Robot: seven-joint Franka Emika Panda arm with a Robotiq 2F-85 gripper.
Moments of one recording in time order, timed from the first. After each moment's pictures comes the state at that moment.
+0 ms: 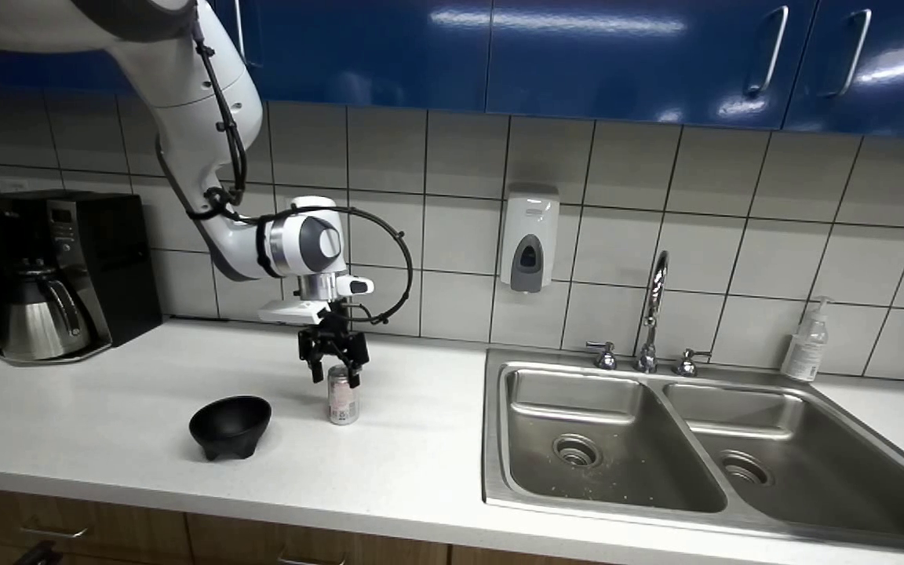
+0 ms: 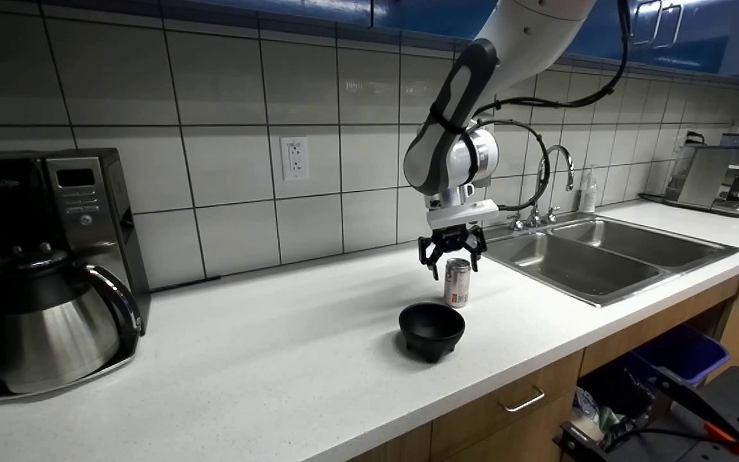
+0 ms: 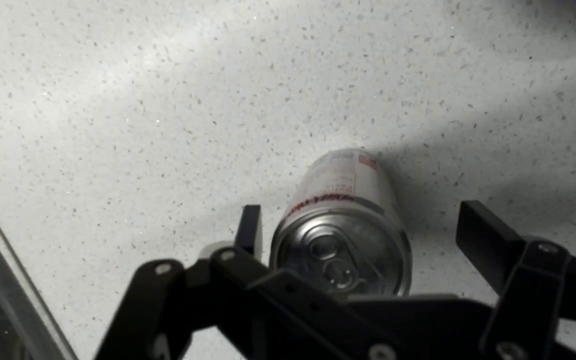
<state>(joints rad) 0.02 0.68 -0.13 -1.84 -0.12 2.39 0.33</state>
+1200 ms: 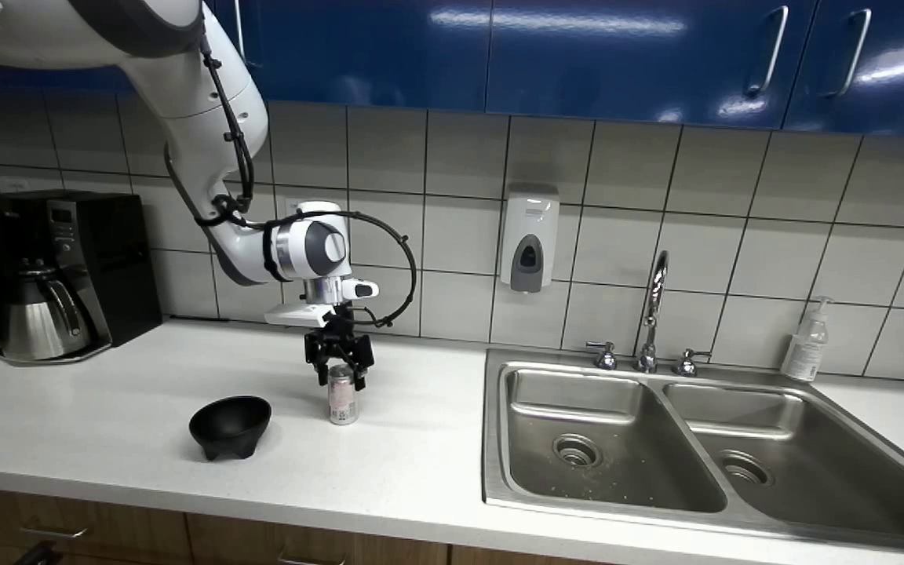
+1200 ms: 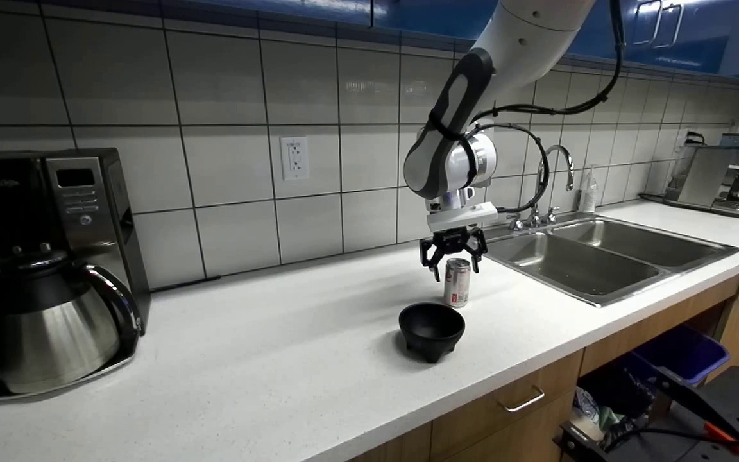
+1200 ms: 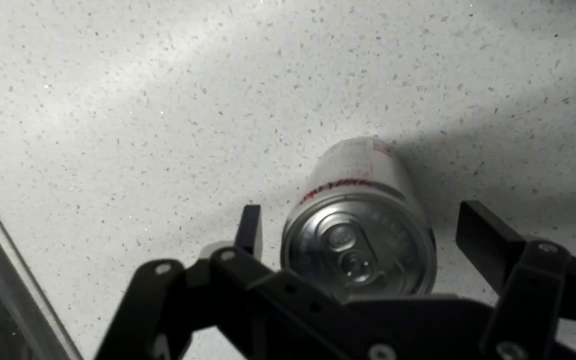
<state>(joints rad) 0.03 0.72 -0.15 -1.79 -0.12 2.38 0.34</state>
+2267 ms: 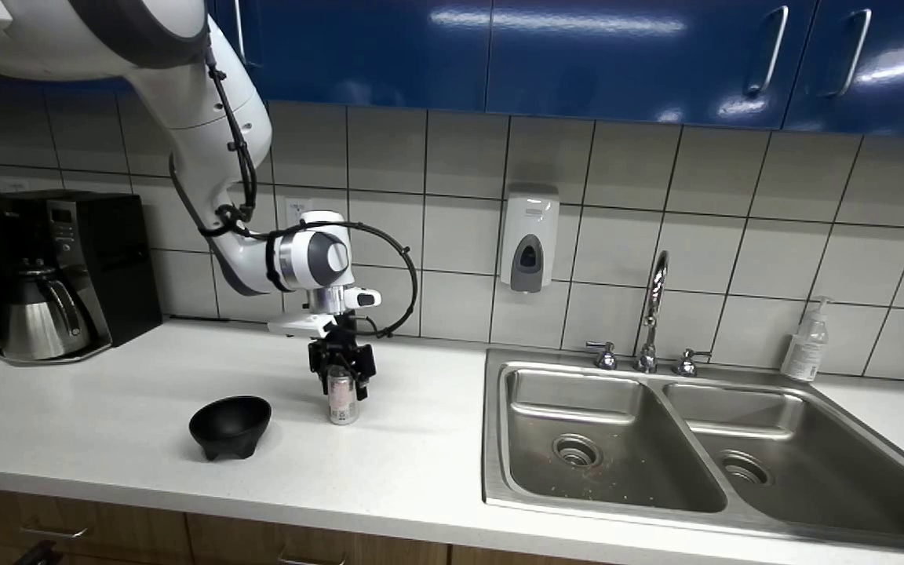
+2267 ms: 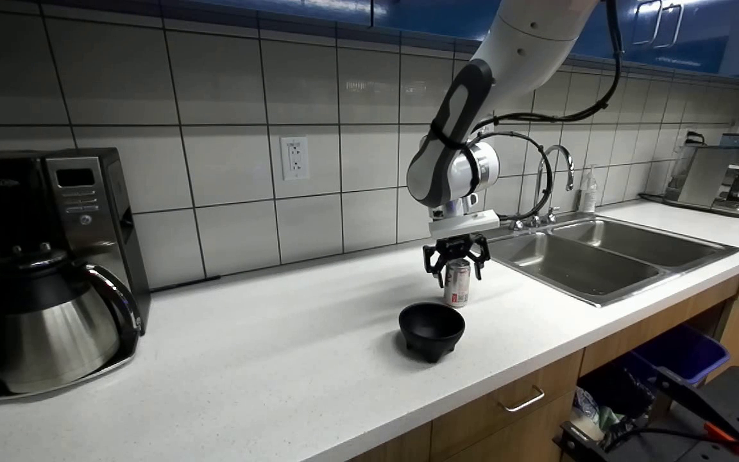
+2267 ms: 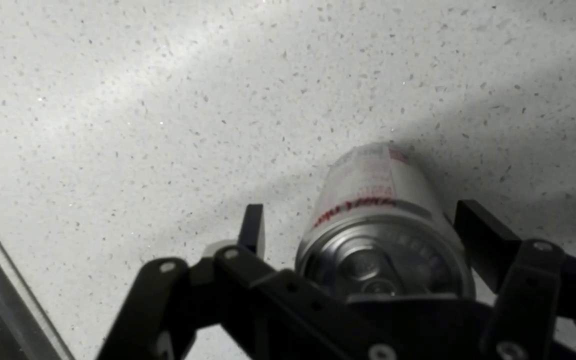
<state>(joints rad) 0.03 0.75 -0.16 -1.80 -0.11 2.41 0.37</state>
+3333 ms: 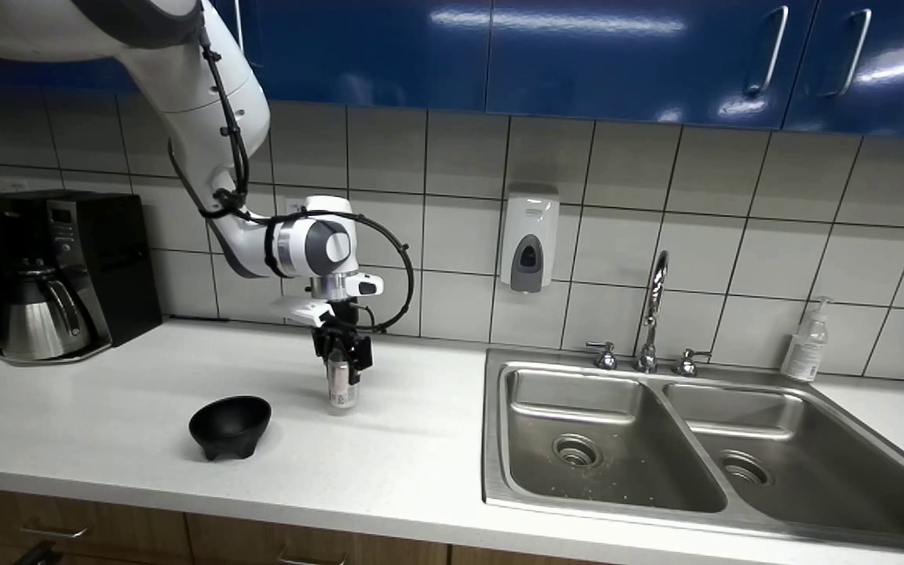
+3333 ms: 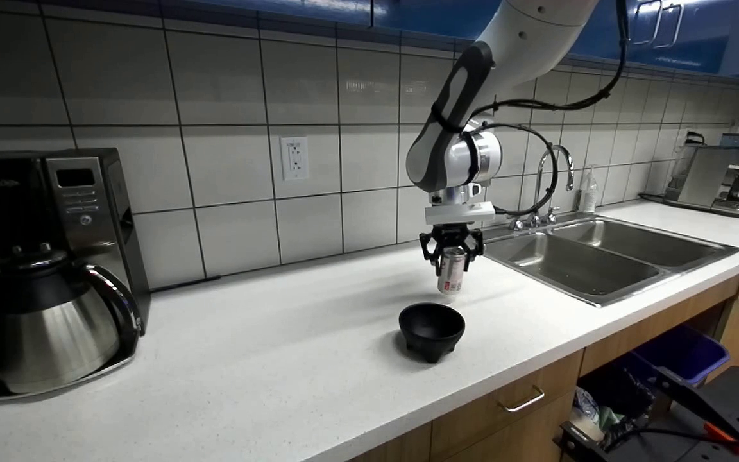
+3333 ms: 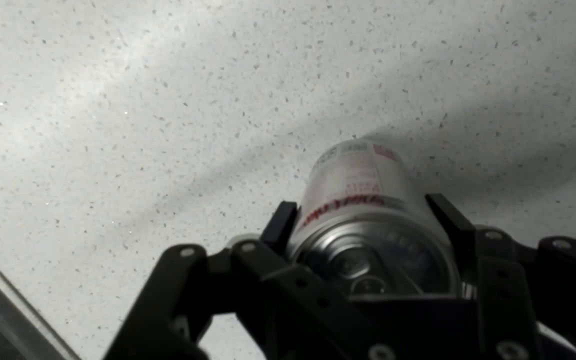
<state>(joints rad) 0.02 0.70 -0.16 -1.82 0.00 2.46 0.36</state>
